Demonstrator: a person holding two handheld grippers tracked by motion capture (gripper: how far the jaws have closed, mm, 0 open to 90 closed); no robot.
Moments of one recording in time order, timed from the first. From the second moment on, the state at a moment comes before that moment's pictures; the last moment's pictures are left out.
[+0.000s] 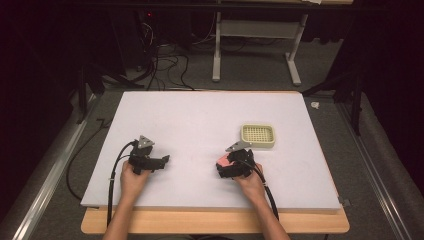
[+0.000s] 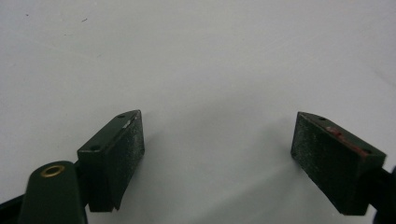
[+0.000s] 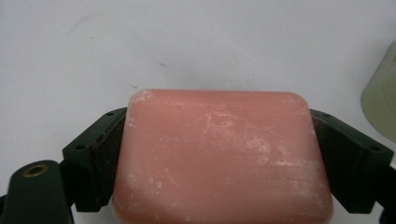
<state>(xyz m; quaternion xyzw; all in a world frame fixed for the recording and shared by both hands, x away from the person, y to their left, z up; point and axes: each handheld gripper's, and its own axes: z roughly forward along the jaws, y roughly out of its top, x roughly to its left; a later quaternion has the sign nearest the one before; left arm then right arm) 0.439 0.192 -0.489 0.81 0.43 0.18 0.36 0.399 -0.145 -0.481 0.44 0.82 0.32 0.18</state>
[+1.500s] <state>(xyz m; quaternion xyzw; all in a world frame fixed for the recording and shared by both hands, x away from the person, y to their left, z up) 0.440 0.193 -0.489 0.81 0.43 0.18 0.36 0.392 -0.151 -0.470 0.44 0.82 0.33 0.17</state>
